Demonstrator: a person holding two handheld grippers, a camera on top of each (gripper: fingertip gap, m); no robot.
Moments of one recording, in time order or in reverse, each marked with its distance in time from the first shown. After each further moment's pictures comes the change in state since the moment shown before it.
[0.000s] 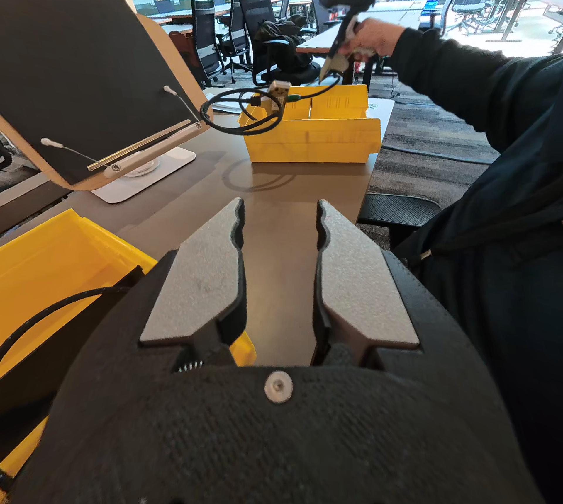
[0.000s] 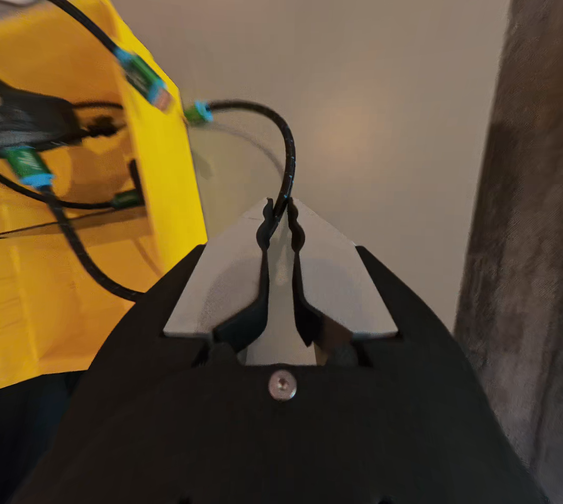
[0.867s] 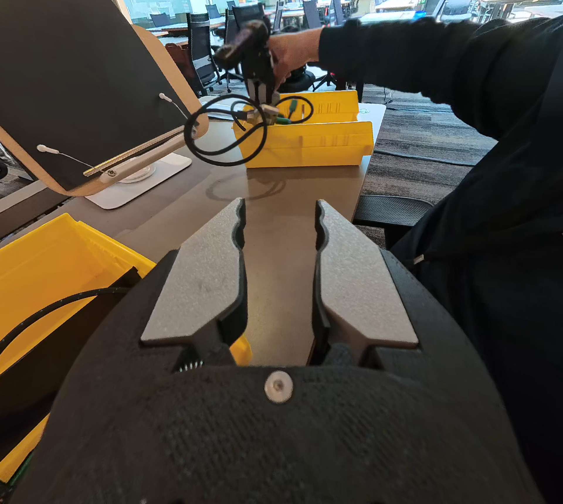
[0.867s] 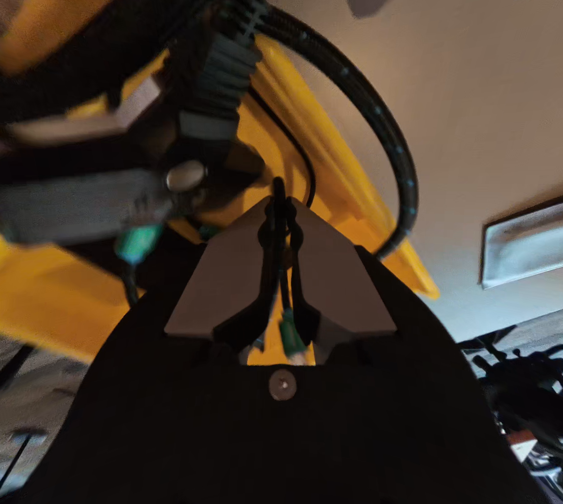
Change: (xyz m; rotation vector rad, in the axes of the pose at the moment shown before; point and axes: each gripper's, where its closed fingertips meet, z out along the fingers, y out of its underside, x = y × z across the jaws) left arm 0.006 0.002 -0.007 0.029 0.018 0.012; right arm -0.208 -0.036 0.099 -0.458 -0.069 -1.108
